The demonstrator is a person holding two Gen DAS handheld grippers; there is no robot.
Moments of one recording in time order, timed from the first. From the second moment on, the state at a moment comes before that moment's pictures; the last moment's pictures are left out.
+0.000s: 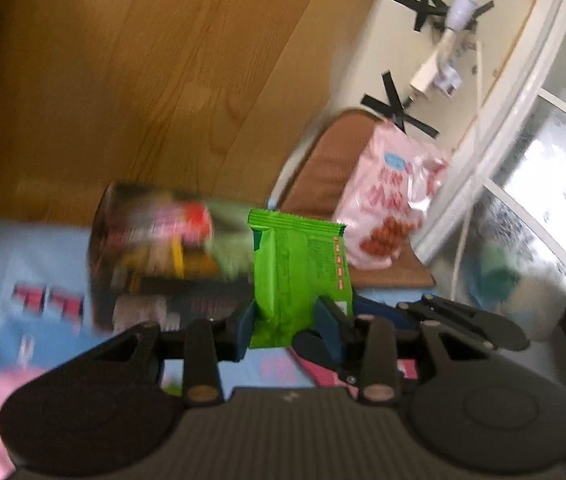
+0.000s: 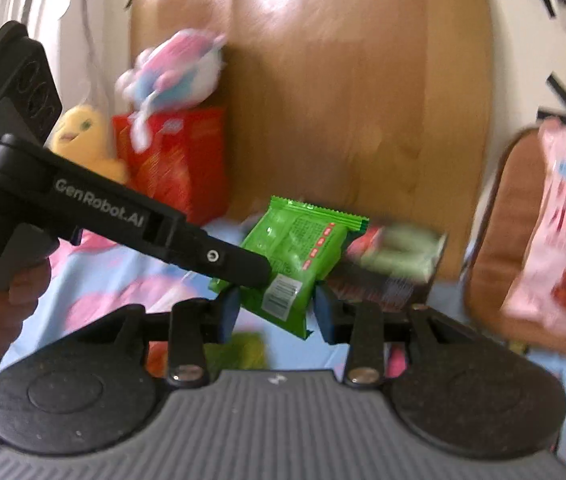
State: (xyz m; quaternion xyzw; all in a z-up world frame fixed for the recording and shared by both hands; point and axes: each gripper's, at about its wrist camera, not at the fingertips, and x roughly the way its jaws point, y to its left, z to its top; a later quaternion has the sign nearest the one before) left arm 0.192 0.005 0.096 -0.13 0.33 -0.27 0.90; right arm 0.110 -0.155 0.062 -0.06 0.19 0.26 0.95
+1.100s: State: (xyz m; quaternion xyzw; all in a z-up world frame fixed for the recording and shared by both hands) left arm 0.074 0.010 0.010 -0.16 0.45 -0.32 0.82; right arm 0.015 -0.251 0.011 -0.01 0.29 0.31 0.90
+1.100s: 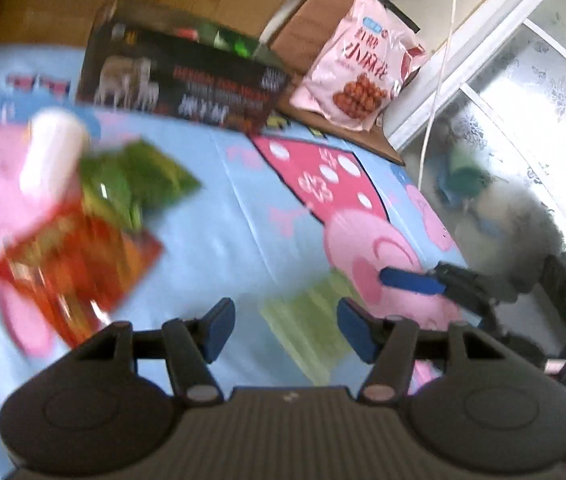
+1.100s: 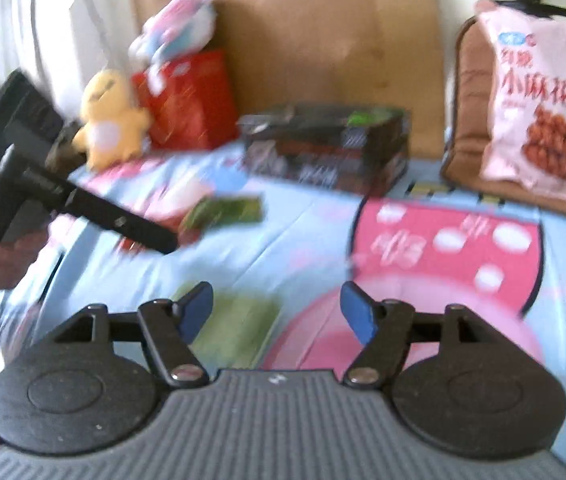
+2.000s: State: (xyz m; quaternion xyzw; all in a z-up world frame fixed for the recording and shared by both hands) left arm 0.136 0.034 0.085 -0.12 0.34 -0.27 0.89; right arm 0.064 -0.153 0.034 -0.02 0.23 0.30 0.92
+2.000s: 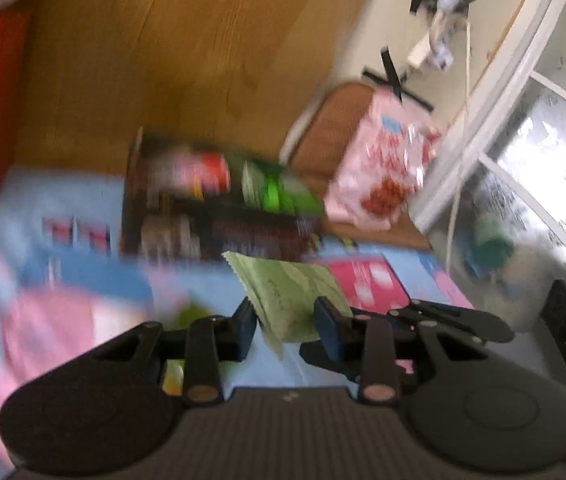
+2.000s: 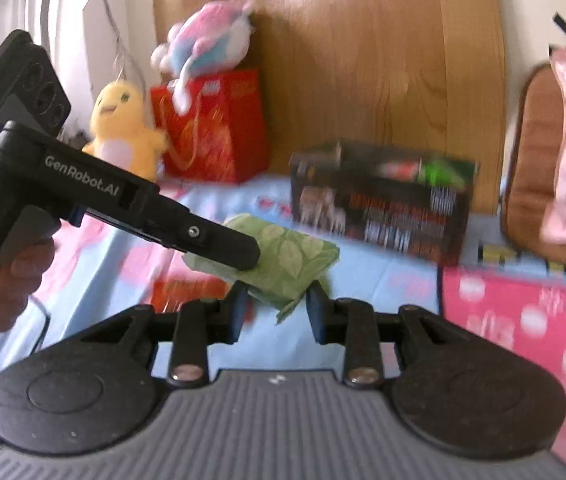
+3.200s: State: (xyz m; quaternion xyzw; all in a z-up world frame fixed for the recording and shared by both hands) left arm 0.155 0.133 0.028 -0.22 0.36 -0.17 0.89; right arm 0.119 -0.058 0.001 -0.07 0.29 0.35 0.89
